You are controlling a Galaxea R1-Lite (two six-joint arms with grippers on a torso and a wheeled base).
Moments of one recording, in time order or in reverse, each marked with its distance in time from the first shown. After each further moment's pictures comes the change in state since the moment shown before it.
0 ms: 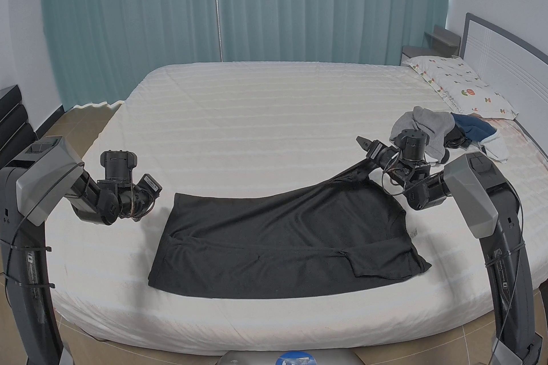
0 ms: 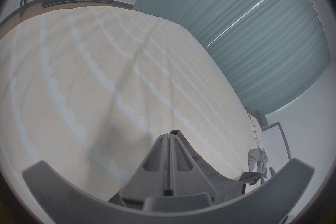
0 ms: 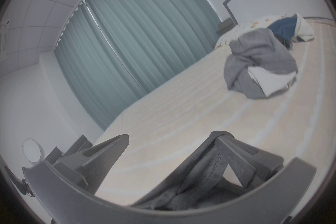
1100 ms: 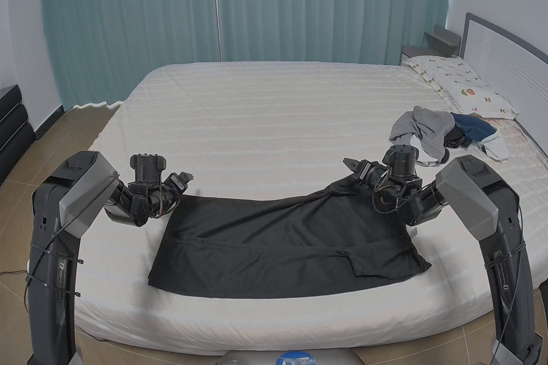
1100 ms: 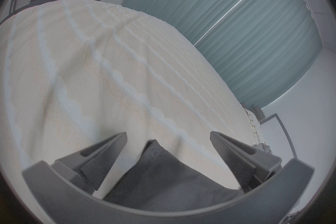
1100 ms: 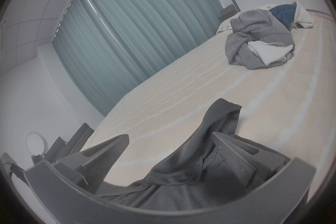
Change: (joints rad) left arm -0.079 0.228 -0.289 -0.020 0.039 0.036; right arm 0.058 -0.035 0.187 -0.036 0.021 0.004
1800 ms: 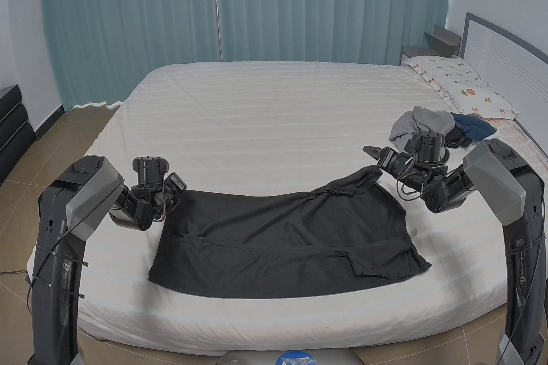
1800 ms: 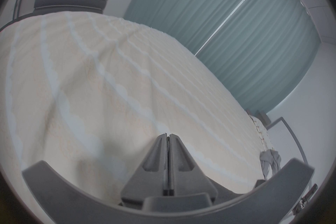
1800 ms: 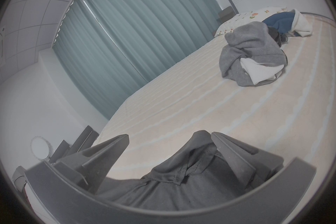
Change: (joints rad) left arm -0.003 0.041 -0.018 -0.080 0.109 0.033; right arm -0.090 -0.153 0.138 0.016 0.095 0.002
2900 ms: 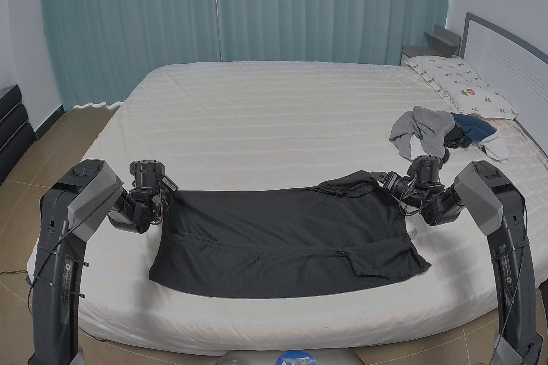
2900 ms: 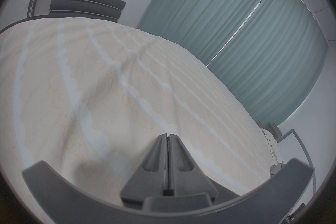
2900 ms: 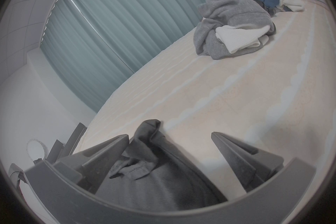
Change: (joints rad) left arm 0.025 0.030 -0.007 -0.026 0.129 -0.033; right arm -0.084 0.216 -0.155 0.057 0.064 -0.005
